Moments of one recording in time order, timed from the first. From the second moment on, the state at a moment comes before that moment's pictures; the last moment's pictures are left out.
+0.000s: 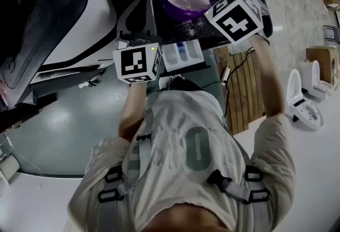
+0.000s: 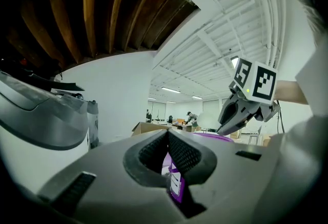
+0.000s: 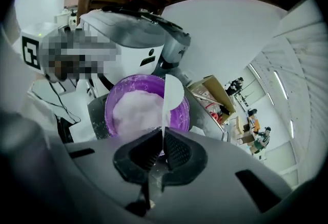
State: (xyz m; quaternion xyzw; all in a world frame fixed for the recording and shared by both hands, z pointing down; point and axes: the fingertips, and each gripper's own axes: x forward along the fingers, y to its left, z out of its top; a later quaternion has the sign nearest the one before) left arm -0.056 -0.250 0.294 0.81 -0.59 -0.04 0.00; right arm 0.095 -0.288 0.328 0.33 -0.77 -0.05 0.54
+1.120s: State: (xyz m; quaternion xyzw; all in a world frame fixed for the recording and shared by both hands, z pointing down) left arm -0.109 -0.273 0.318 0.77 -0.64 -0.05 0.04; right arm 0.098 -0.328 0.384 0.02 -0.48 -0.13 0.87
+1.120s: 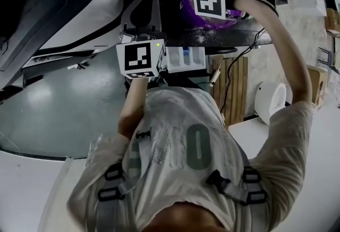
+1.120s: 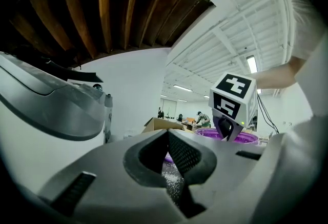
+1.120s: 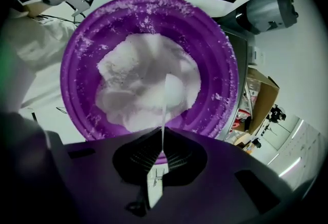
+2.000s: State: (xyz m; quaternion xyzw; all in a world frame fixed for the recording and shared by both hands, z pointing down) left arm -0.120 -0.268 0.320 0.77 -0.64 -0.05 0.04; right arm 0.093 -0.281 0.411 -0.08 -0.54 0.04 0.84
